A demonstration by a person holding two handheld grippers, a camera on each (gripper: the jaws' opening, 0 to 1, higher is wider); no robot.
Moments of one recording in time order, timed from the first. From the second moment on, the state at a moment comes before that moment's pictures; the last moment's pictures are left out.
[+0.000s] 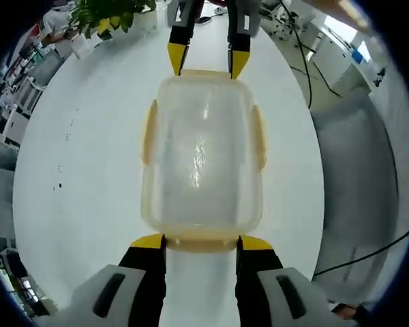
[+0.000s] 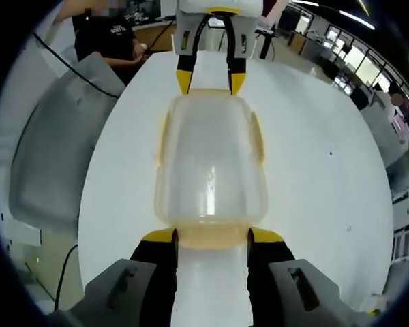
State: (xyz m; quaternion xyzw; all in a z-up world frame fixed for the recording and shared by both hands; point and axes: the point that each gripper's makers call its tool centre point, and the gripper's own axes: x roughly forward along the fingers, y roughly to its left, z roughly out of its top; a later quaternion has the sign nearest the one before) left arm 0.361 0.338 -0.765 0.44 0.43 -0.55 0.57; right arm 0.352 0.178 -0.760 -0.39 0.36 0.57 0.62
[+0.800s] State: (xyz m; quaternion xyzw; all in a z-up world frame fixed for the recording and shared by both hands) left arm 0.368 0.284 -0.781 0.43 0.42 -0.56 0.57; right arm 0.356 0.122 -0.781 -0.39 0.40 0.55 0.62
